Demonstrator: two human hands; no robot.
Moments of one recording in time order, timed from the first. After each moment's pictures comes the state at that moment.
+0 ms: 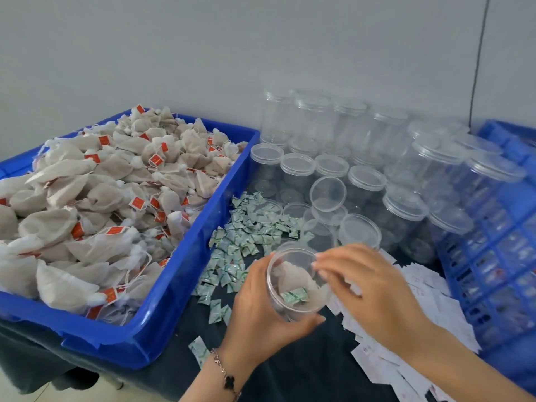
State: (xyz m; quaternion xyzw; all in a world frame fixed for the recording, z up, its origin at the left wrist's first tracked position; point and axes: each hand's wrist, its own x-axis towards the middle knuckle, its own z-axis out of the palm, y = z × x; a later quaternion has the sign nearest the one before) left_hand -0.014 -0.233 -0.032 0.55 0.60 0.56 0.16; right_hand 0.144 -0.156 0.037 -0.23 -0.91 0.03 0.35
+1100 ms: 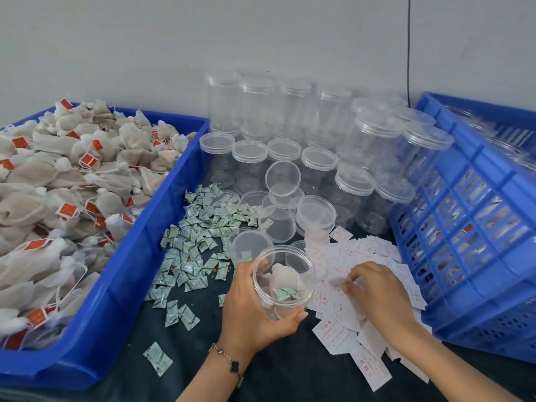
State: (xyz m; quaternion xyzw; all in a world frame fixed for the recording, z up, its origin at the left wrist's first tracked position) left_hand 0.025 -0.207 -0.066 0.58 0.56 0.57 0.17; right_hand 0.242 -0.124 -0.043 -0.63 -0.77 0.06 0.12
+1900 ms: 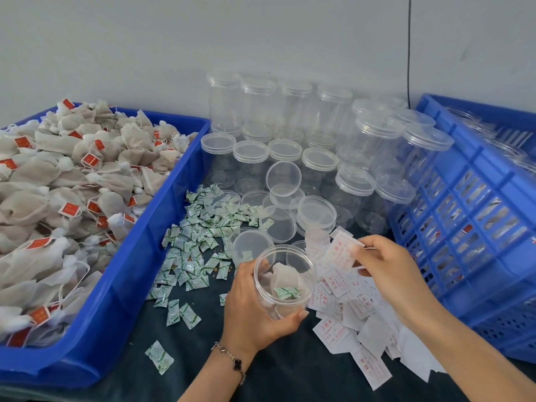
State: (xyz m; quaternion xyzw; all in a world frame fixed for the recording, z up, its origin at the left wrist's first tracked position) left_hand 0.026 -0.208 -0.063 0.59 0.56 0.56 0.15; right_hand 0.220 -0.144 0.035 -0.59 -0.65 0.34 0.34
